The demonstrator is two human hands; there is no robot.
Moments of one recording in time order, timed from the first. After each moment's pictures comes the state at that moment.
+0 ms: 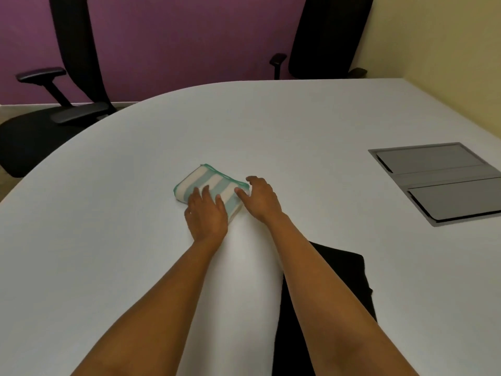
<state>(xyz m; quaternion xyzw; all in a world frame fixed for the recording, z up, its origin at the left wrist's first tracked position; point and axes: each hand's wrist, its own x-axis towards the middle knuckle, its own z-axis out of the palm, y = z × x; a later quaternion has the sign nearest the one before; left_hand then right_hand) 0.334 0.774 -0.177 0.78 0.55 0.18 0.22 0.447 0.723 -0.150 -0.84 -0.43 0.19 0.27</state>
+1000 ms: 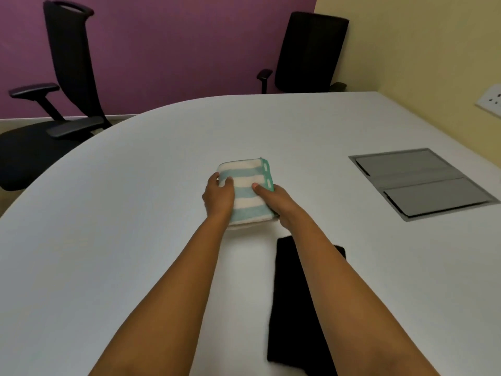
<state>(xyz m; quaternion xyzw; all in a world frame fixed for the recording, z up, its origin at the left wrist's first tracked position) 0.357 0.771 -0.097 0.58 0.51 0.31 0.56 0.461 0.696 -0.109 -0.70 -0.20 0.41 0.54</state>
